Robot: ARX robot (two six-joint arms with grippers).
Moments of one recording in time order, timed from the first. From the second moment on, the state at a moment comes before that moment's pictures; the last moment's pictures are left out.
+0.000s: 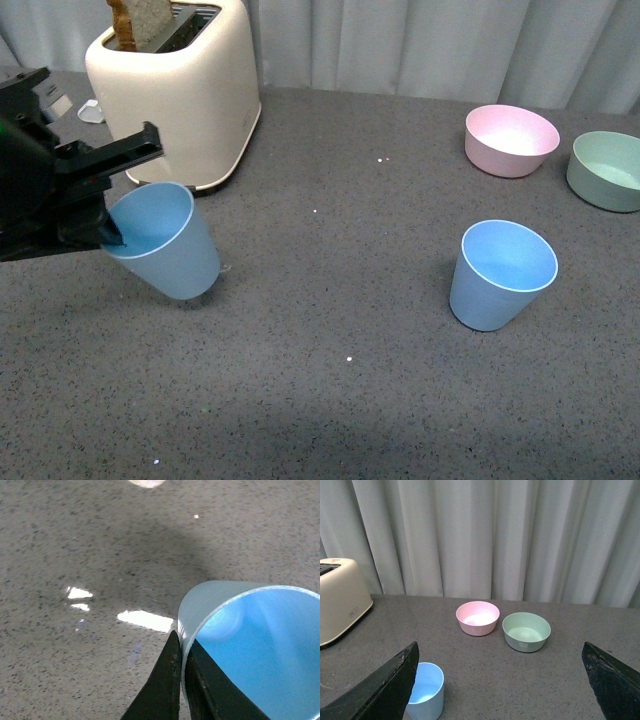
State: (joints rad) left arm -0.19 1.79 0.94 -0.21 0.05 -0.46; right arm 0.00 0.00 0.00 0.00 0.00 0.00
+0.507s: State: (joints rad) left arm -0.43 1.94 1.10 -0.24 -0.01 -0.48; right arm 0.00 0.00 0.00 0.00 0.00 0.00
